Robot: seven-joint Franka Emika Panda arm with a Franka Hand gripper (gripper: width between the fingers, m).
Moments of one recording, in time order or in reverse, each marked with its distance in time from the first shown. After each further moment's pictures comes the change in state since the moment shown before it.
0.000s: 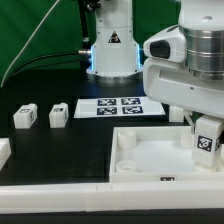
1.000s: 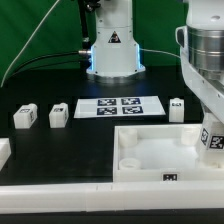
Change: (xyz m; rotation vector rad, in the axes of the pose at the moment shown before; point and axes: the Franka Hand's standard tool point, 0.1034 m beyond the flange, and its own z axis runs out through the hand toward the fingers) arm -0.007 -0.007 0.001 0.018 -0.011 0.550
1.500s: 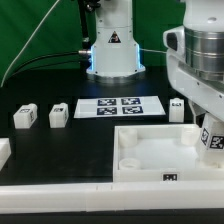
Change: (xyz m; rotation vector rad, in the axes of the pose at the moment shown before) arm 0.006 0.007 0.000 -0.039 -0.007 -0.401
